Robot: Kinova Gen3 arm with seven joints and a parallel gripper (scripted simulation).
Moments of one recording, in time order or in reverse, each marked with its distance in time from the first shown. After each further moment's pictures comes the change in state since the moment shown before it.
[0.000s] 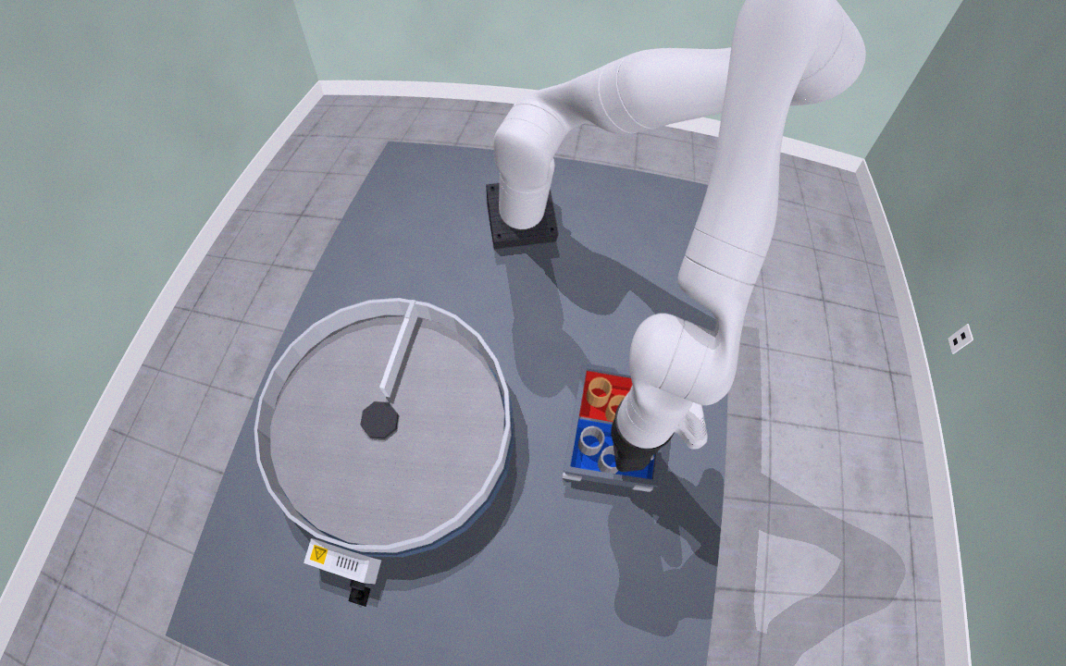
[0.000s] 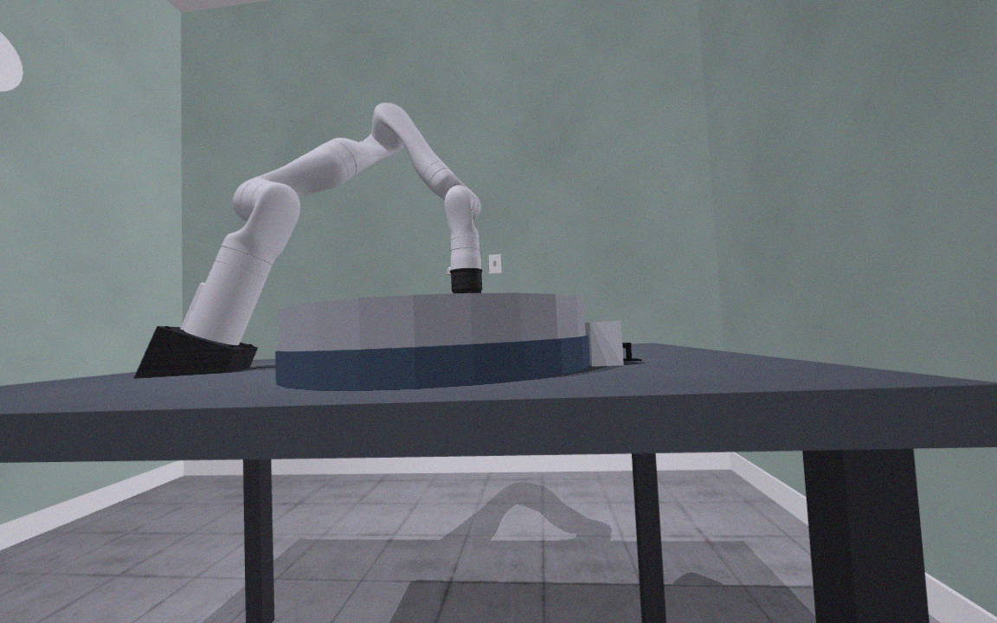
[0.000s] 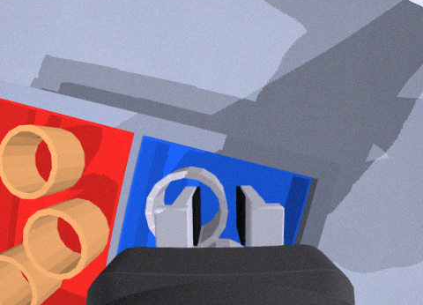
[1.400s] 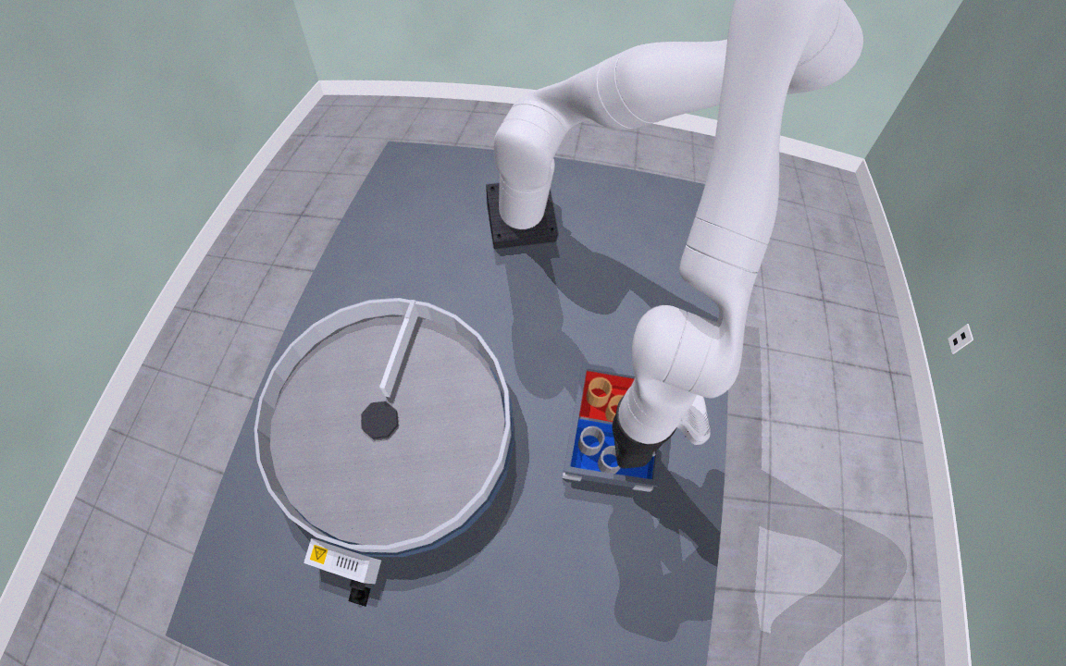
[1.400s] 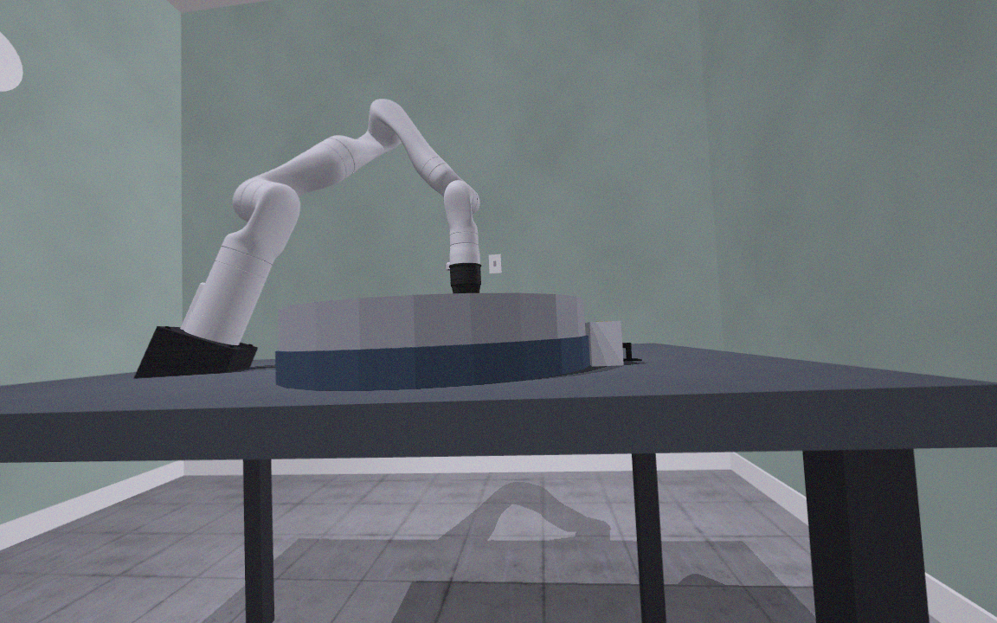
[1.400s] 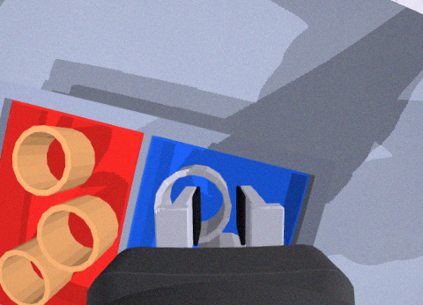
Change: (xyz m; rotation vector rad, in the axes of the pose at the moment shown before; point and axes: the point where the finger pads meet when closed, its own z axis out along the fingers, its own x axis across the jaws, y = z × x) arm -0.002 0.000 -0.012 -0.002 -0.001 0.001
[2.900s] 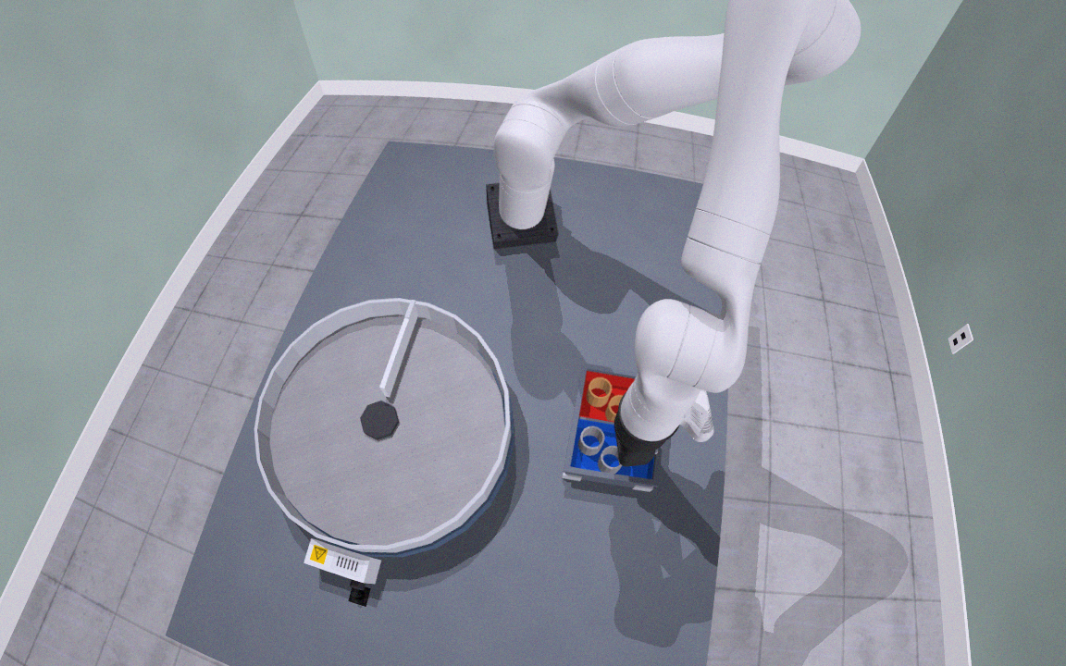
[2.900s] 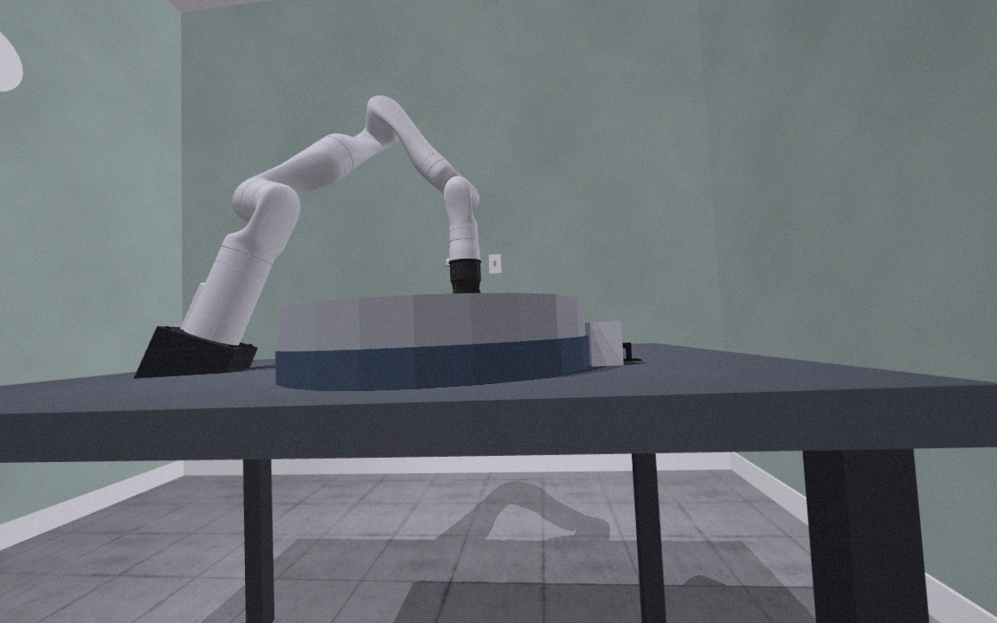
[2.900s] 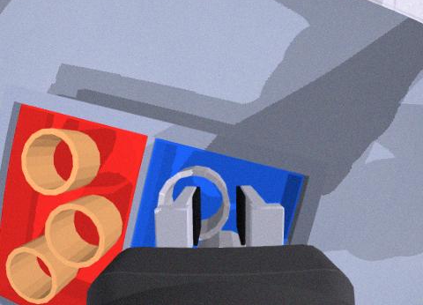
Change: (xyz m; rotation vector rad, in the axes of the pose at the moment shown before) arm 0.000 -0.001 -0.010 0.002 0.001 -0.001
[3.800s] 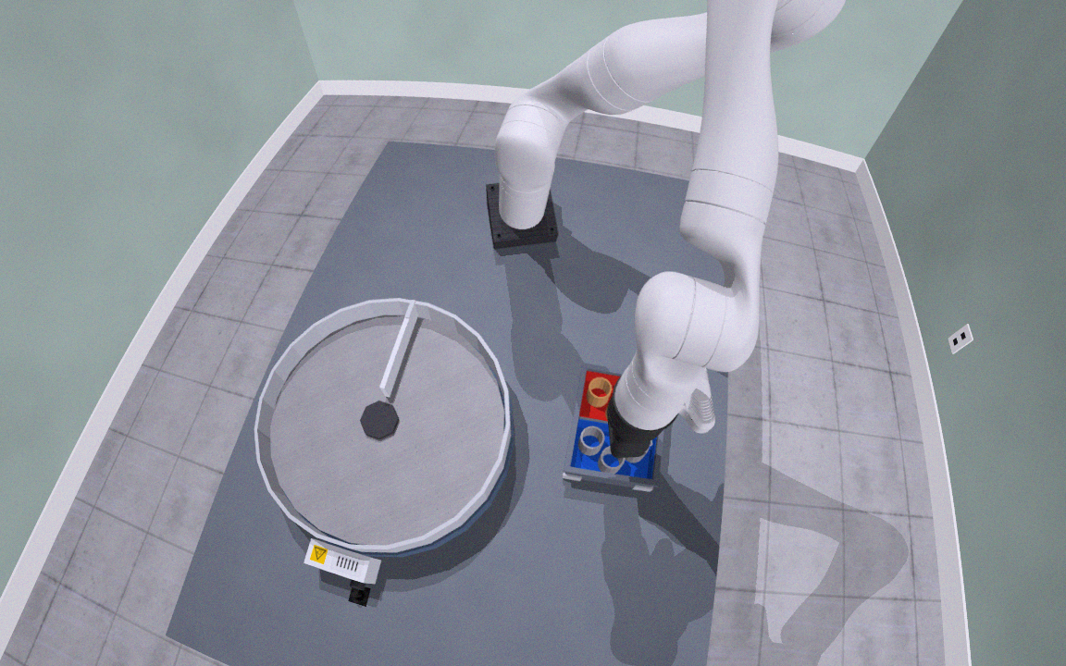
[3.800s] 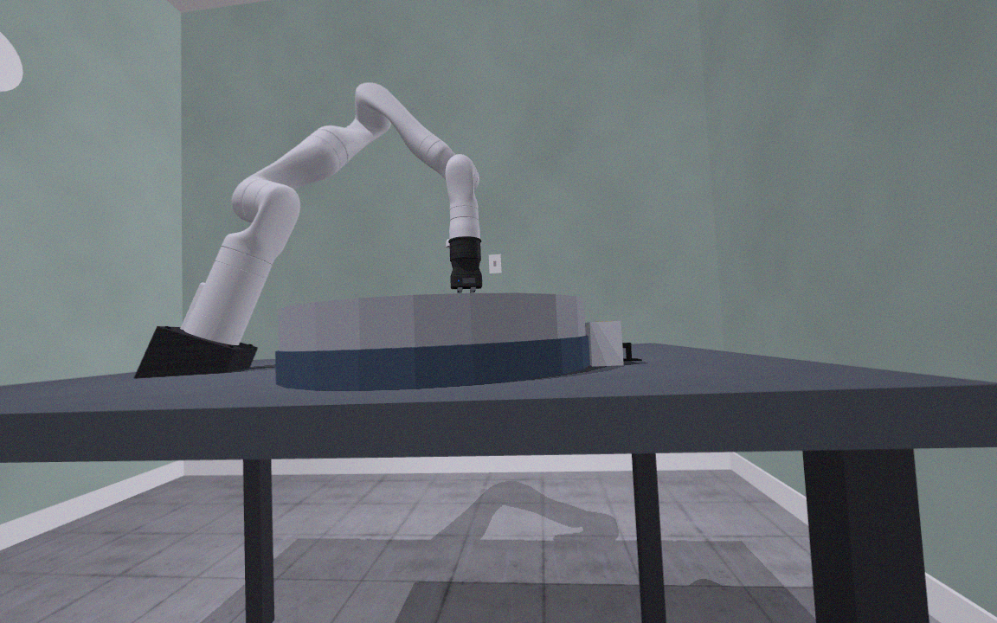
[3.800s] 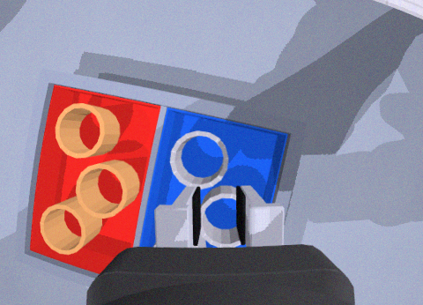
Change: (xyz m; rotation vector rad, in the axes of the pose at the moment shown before) arm -0.001 0.020 -0.047 -0.031 -0.013 0.029
